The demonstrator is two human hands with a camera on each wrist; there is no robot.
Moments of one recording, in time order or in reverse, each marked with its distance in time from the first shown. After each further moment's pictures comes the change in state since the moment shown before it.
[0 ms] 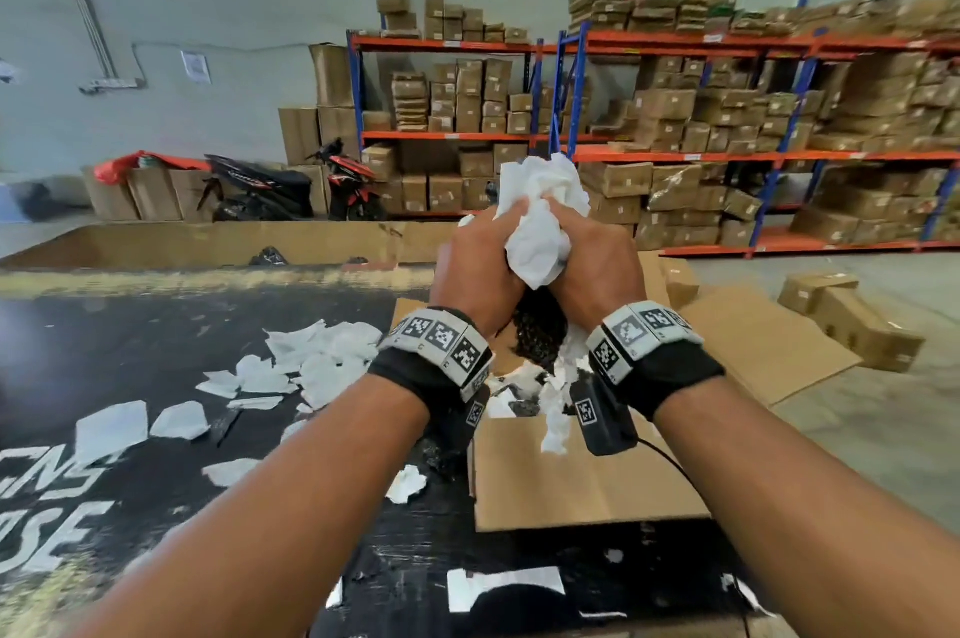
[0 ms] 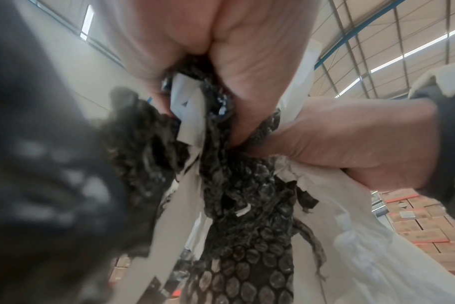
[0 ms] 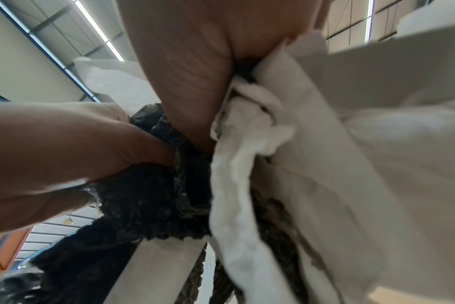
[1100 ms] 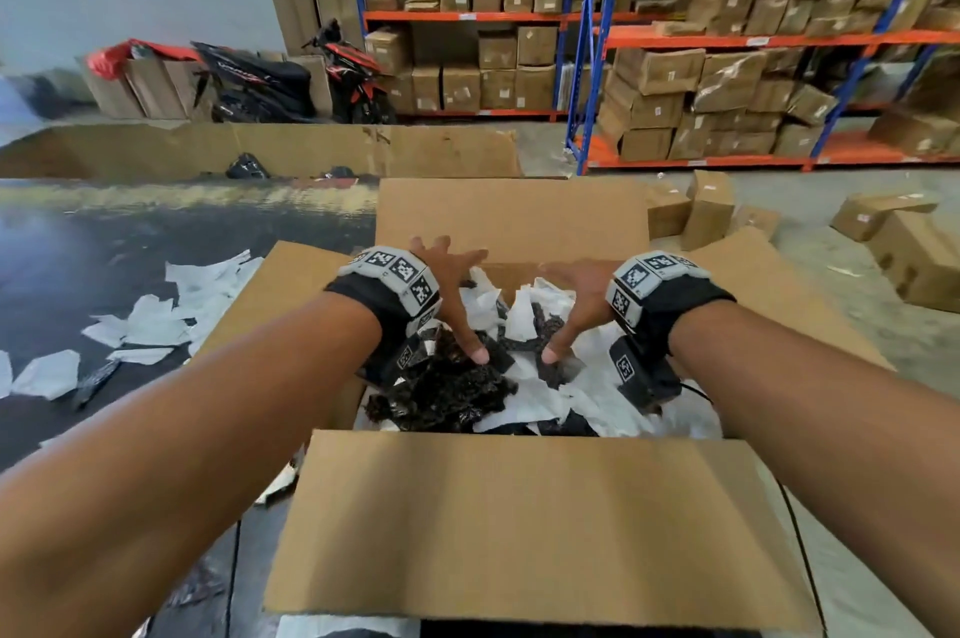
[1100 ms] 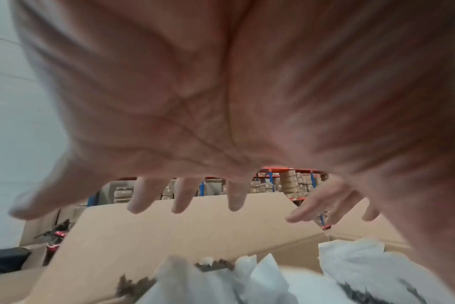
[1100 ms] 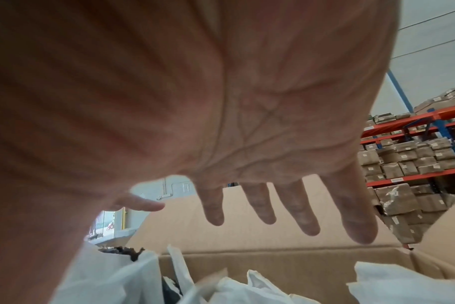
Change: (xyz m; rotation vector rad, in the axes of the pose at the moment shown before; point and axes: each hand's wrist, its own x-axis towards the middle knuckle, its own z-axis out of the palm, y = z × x) left_hand 0.070 -0.022 0.231 0.350 -1.208 -0.295; right_hand 0.083 0.294 0.094 -0.254 -1.188 0.079
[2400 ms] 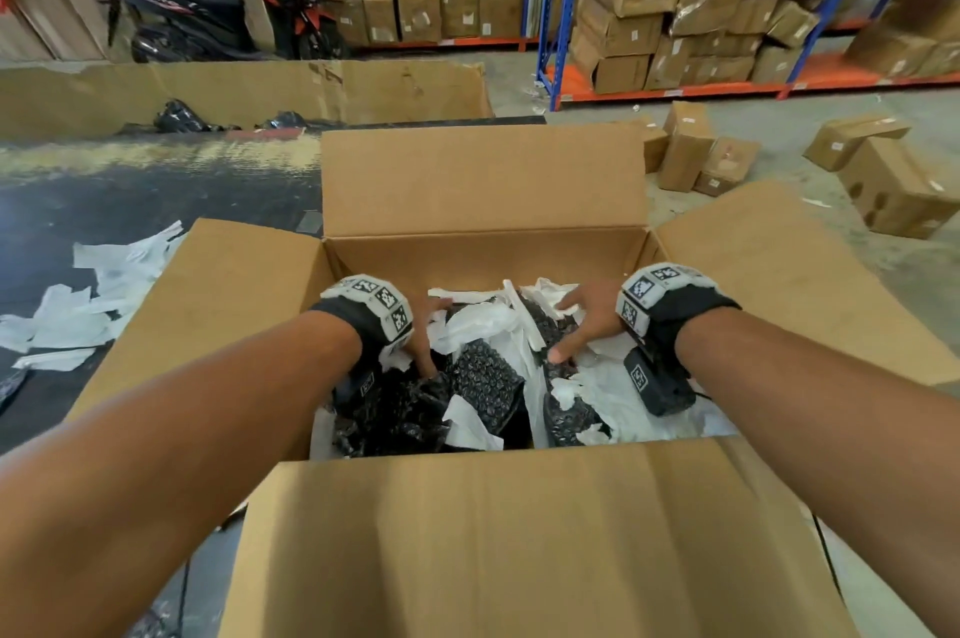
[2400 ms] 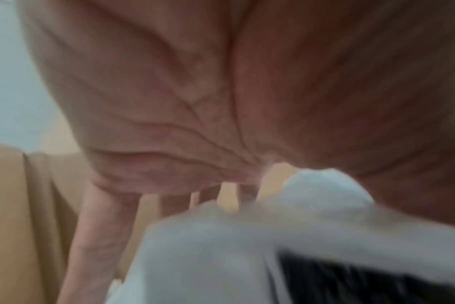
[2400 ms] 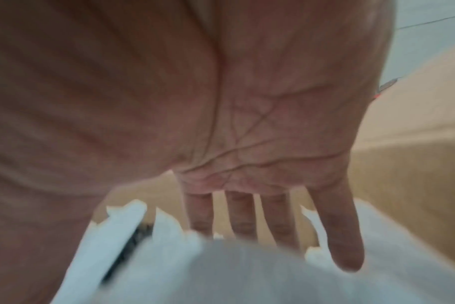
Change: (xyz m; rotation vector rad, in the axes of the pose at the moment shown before) left_hand 0.114 -0.020 0.095 0.010 -0.251 0.125; right_hand 0.062 0.051 0.058 0.007 -0.209 0.142
